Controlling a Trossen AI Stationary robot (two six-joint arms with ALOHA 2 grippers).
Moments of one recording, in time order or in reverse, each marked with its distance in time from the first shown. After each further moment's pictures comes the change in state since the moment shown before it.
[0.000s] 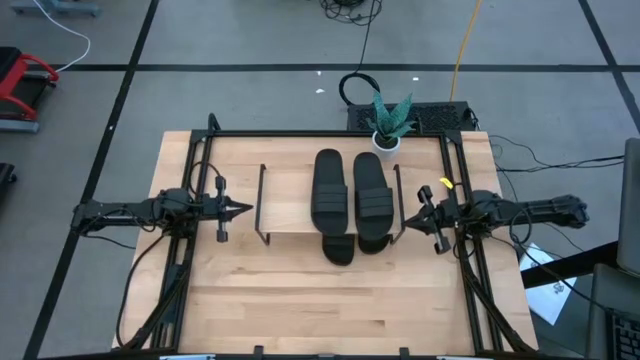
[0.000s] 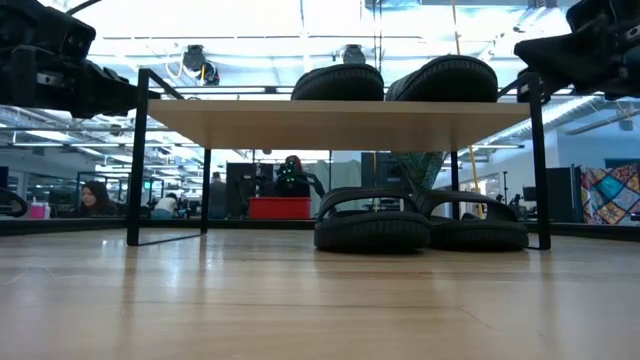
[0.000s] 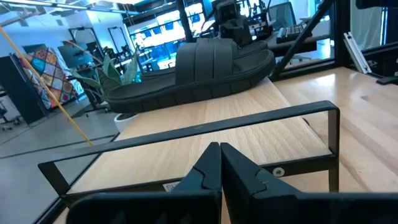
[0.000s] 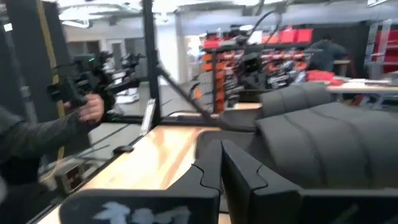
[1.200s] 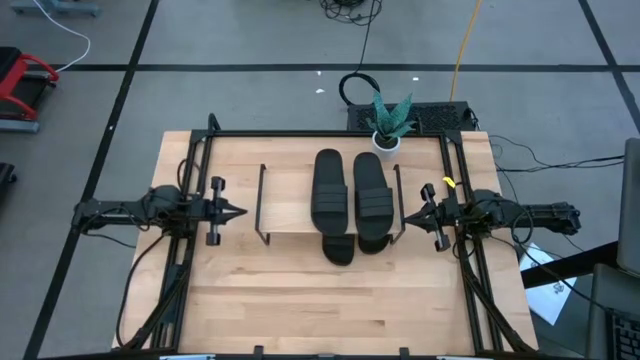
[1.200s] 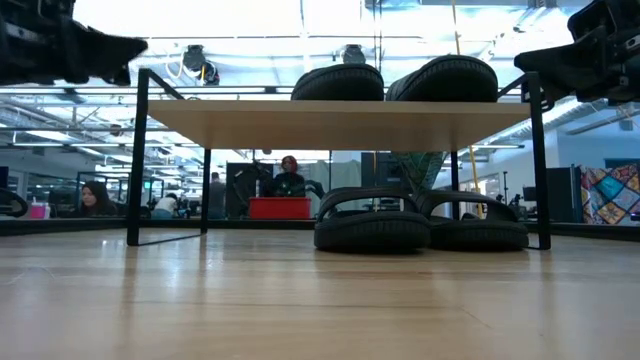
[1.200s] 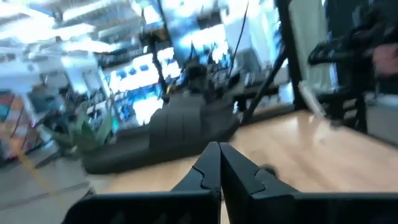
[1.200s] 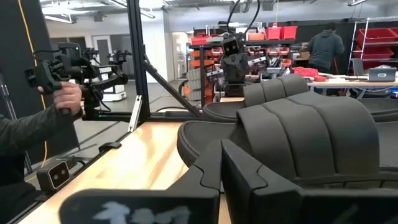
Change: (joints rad) left arm -0.023 0.001 0.053 0.098 0.138 0.017; right arm -0.041 -0.138 -0.003 -0.153 0.005 -0.012
